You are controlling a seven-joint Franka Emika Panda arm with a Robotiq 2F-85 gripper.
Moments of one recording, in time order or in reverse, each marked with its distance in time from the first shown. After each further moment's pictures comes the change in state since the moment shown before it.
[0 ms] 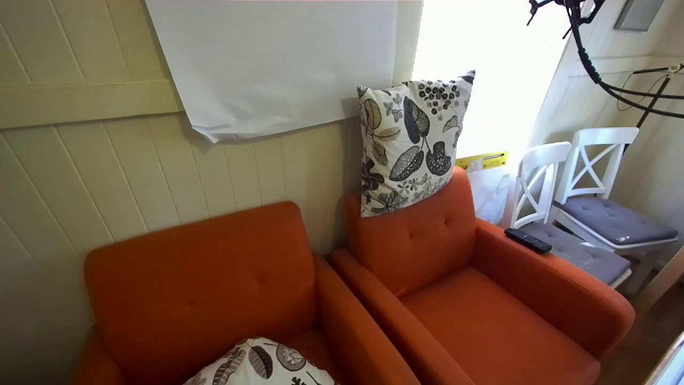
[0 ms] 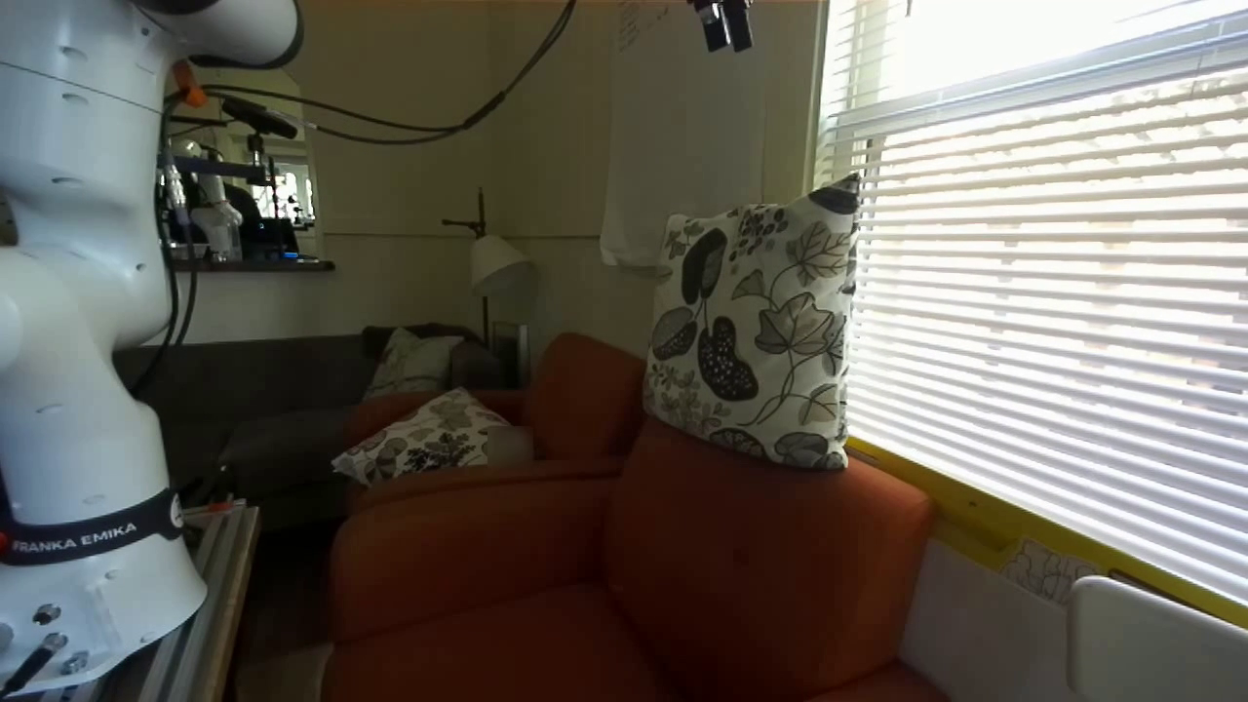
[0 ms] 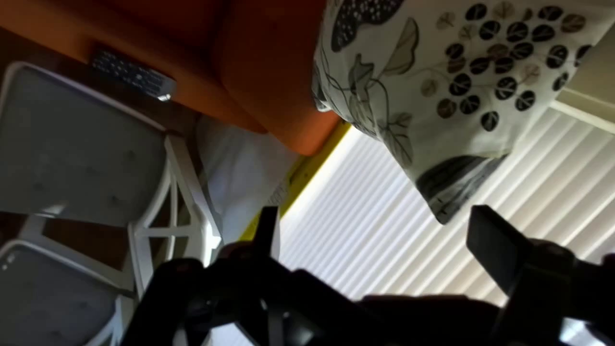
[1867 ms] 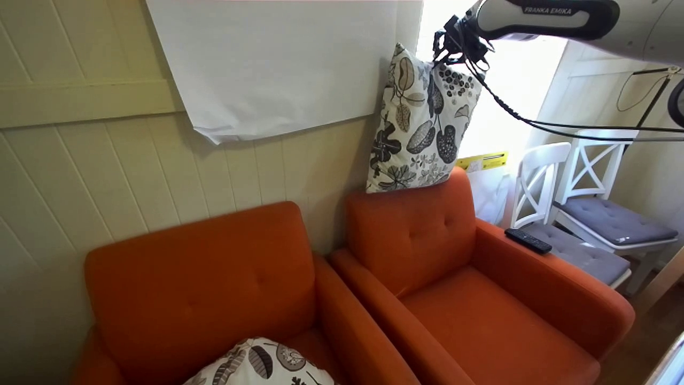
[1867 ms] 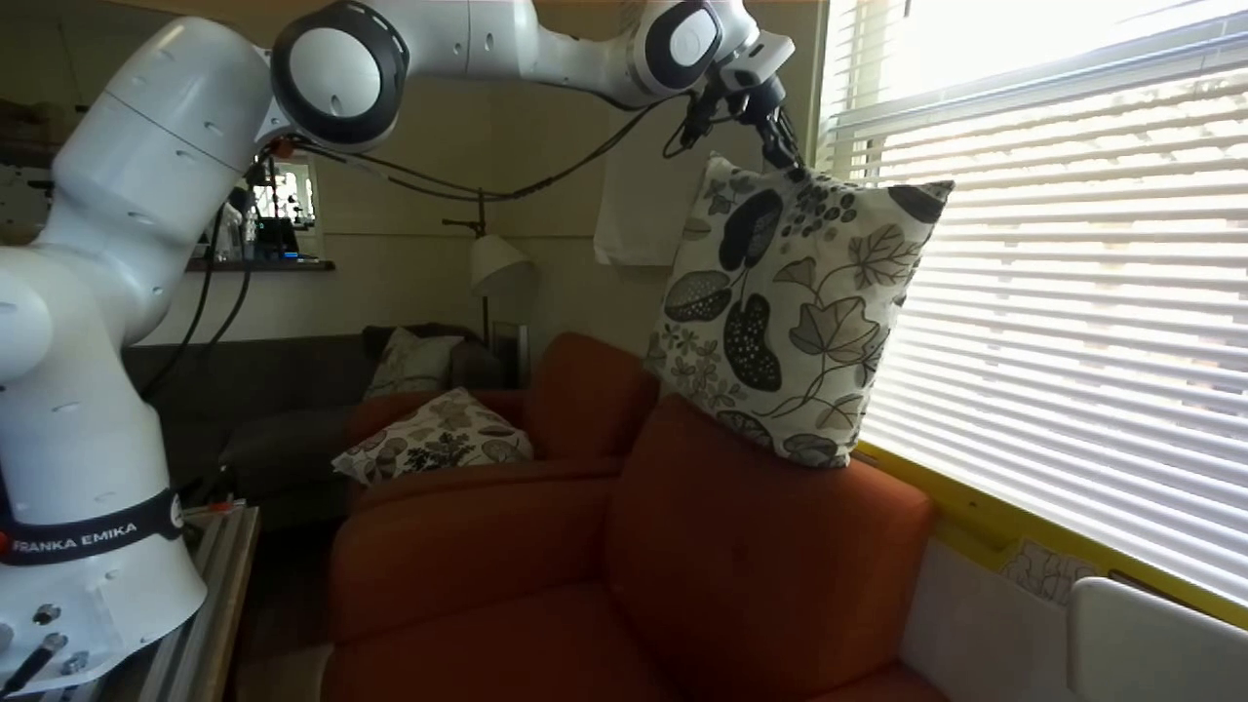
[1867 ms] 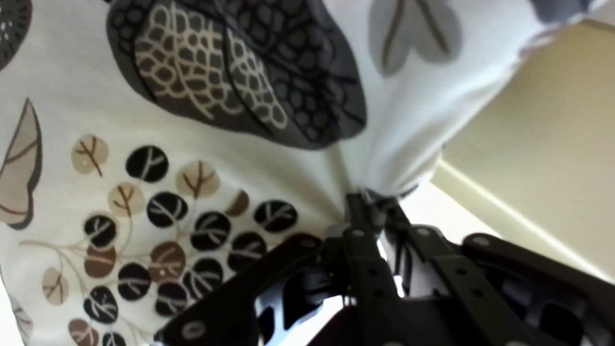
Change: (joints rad) arm 0.134 0.372 0.135 0.045 -0.088 0.793 0.169
